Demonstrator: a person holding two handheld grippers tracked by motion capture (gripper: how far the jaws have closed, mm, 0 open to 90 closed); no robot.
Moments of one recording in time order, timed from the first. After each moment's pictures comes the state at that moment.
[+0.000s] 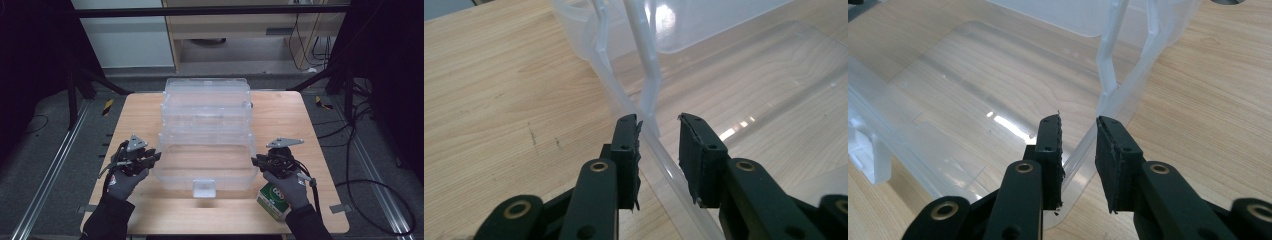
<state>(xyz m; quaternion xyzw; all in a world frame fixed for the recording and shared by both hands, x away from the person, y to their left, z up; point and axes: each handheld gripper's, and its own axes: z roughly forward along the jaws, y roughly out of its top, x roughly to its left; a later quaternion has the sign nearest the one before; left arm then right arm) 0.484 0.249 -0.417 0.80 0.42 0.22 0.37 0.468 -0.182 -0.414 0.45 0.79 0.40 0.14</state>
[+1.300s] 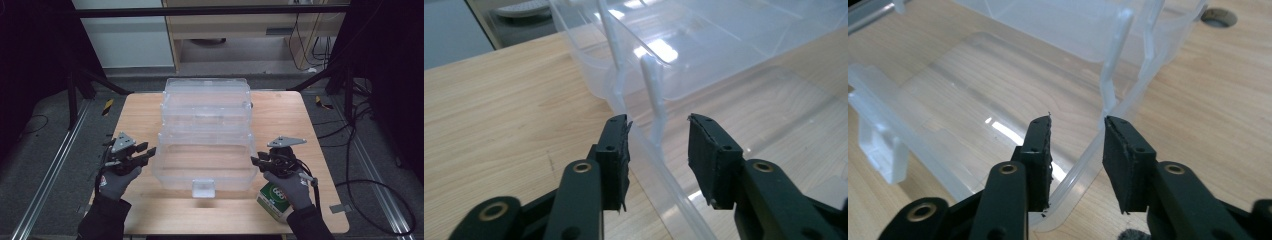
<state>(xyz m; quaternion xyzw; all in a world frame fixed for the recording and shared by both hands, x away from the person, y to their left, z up) 0.473 0.270 -0.393 0.77 0.41 0.24 0.43 0.460 -0.181 -0.398 0.43 0.79 0.41 0.16</state>
